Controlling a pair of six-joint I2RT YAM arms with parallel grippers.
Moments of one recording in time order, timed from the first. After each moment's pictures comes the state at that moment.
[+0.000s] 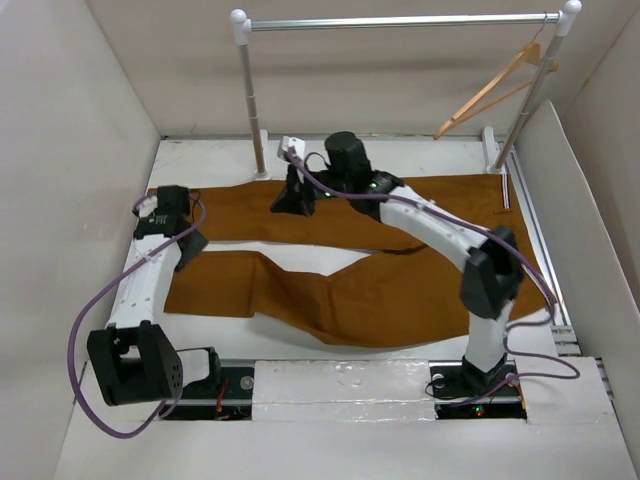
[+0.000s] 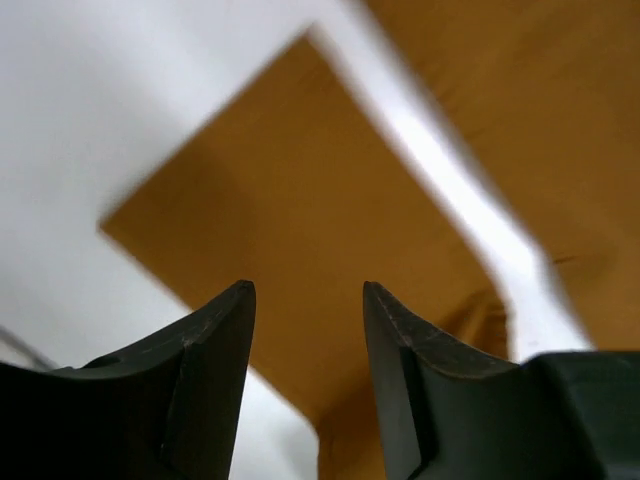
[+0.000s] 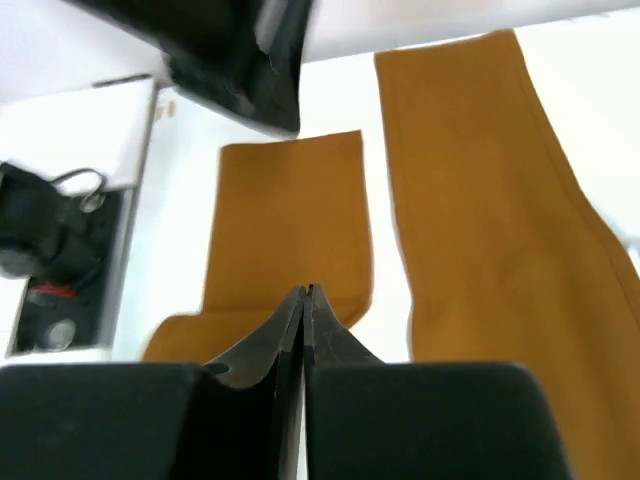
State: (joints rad) left arm 0.08 1.23 1.05 -0.85 -0.32 -0.69; right arm 0.74 1.97 1.78 -0.14 -0.79 -0.11
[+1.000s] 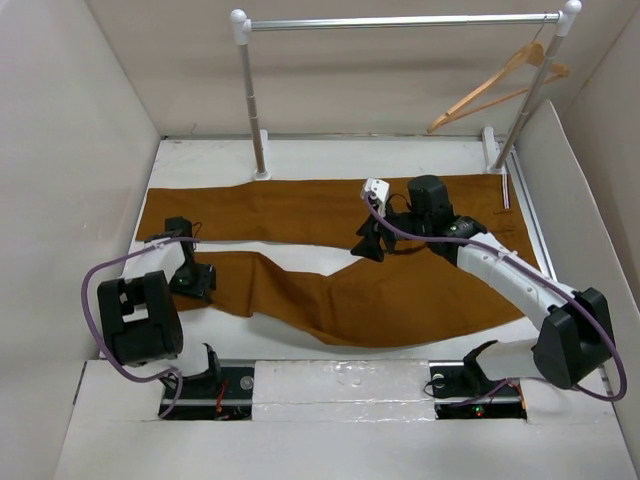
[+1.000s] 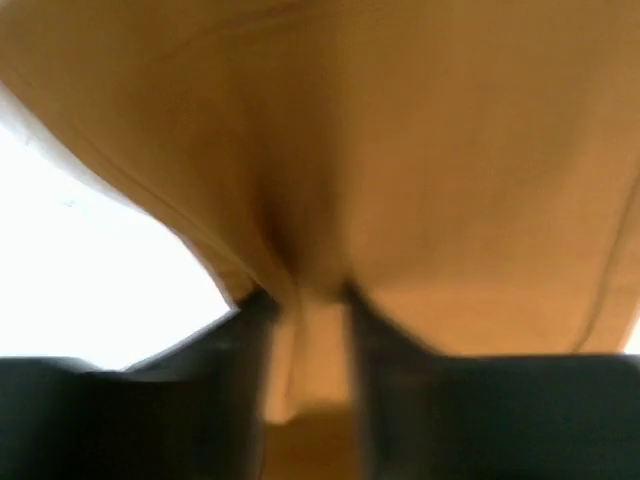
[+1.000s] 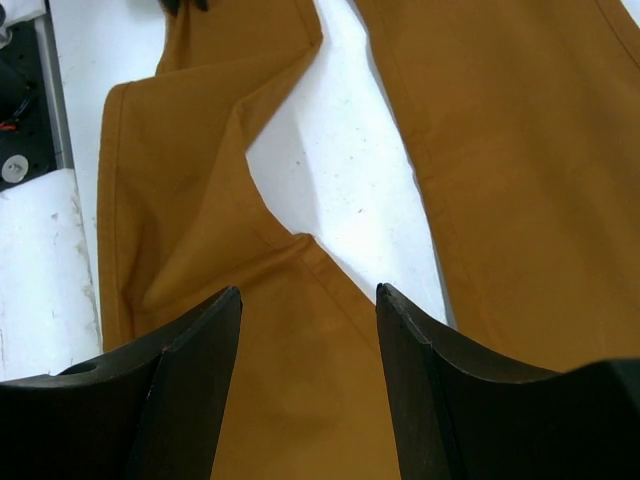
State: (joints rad) left arm 0.18 1.45 0.76 -0.82 -0.12 -1.18; right arm 0.52 1.34 1.01 -0.23 -0.71 -0.26
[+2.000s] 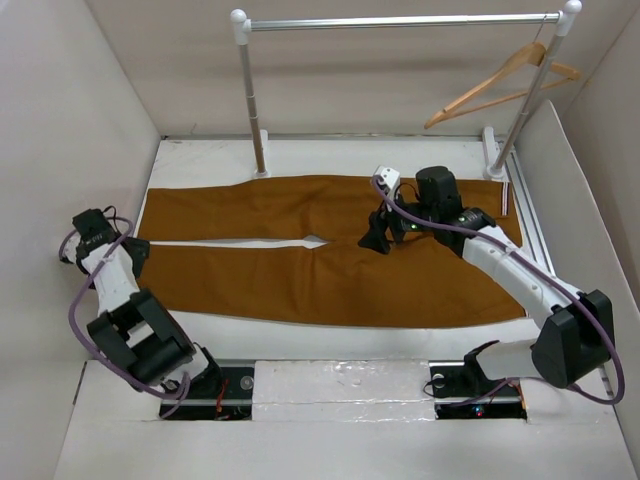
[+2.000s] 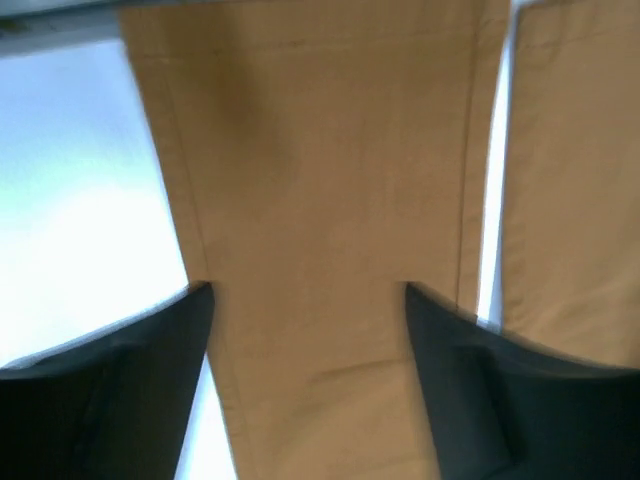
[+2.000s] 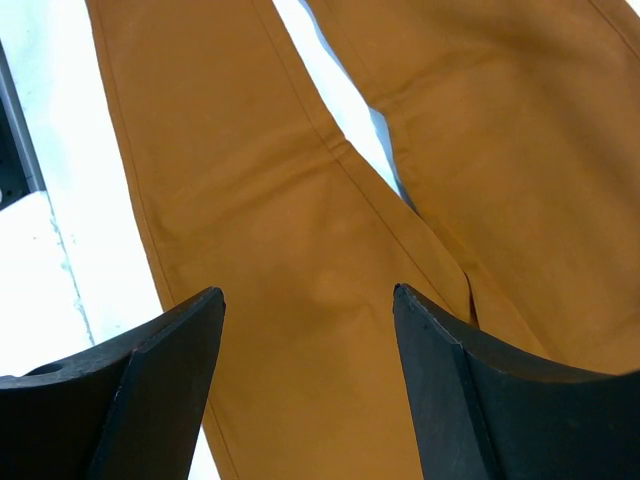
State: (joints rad) left arm 0.65 1.38 0.97 -0.72 -0.11 -0.77; right arm 0.45 1.34 1.08 -0.34 -0.65 -0.21
